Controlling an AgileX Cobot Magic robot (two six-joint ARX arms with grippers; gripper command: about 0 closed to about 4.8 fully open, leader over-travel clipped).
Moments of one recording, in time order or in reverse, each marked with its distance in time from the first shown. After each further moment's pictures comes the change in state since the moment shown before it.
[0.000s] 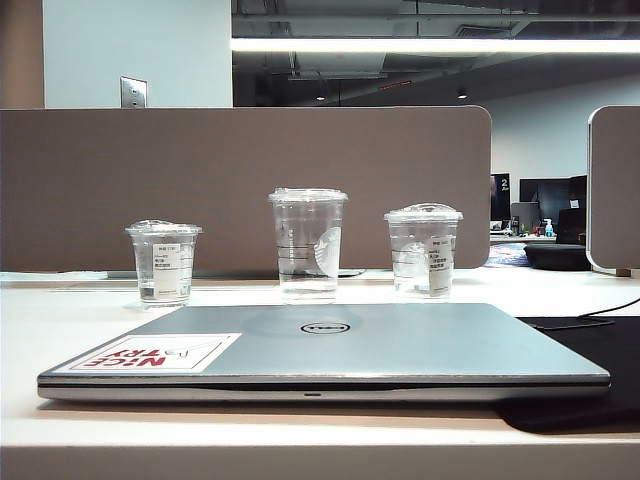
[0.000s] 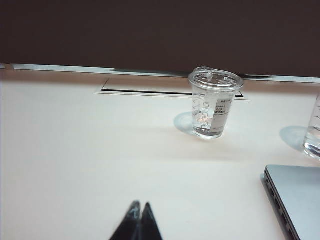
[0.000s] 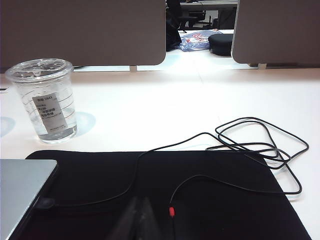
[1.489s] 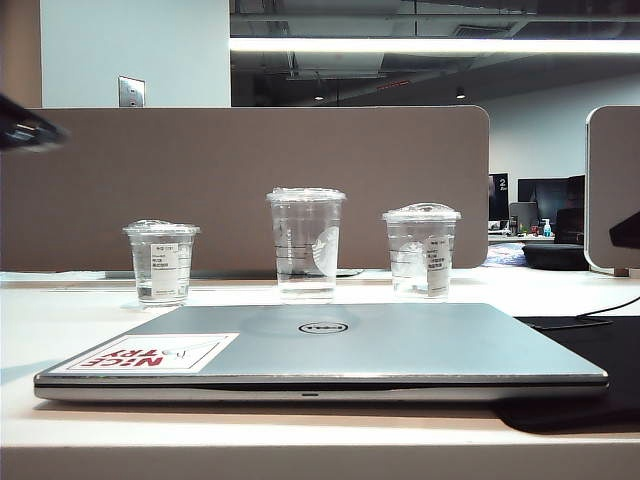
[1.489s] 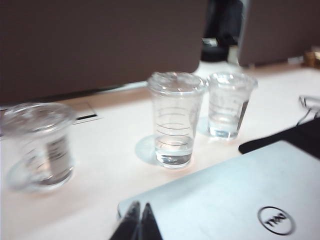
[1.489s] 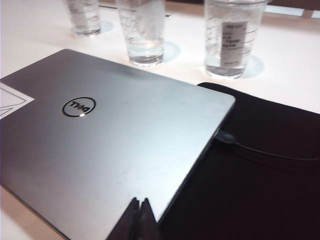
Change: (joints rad) left arm -0.234 0.864 0.148 0.740 0.320 0.053; right arm 0.527 0.197 0.000 -0.001 0.000 0.000
